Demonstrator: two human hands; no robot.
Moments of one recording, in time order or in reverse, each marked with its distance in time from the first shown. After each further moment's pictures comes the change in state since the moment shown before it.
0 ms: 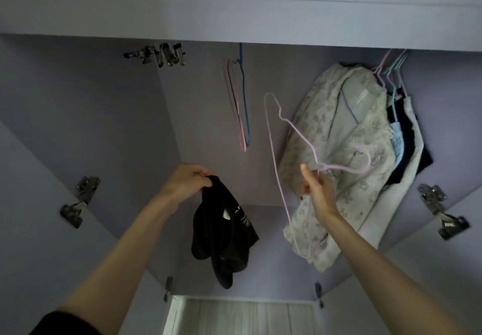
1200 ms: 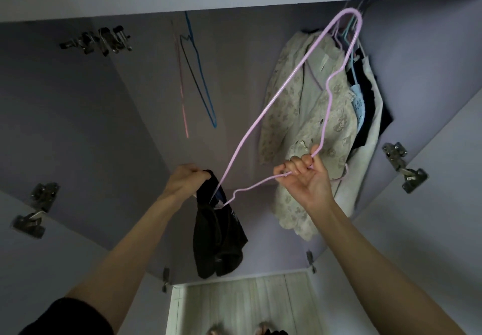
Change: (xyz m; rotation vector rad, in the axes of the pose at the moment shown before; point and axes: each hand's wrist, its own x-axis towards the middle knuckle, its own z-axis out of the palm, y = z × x) left_hand 0.003 0.007 0.073 0.106 -0.030 -0.178; right_hand -0.026 -0.006 -0.041 1.084 -0.223 0.341
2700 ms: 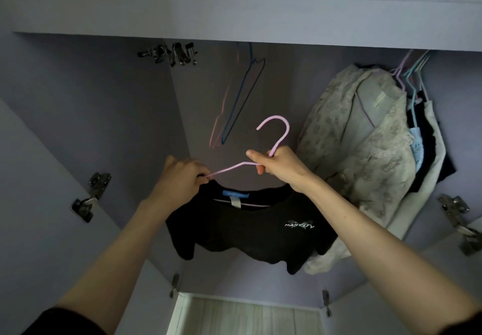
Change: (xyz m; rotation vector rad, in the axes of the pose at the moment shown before) left_hand 0.004 -0.032 -0.088 0.722 0.277 0.610; right_hand 0.062 0.058 0.107 -1.647 -0.268 -0.024
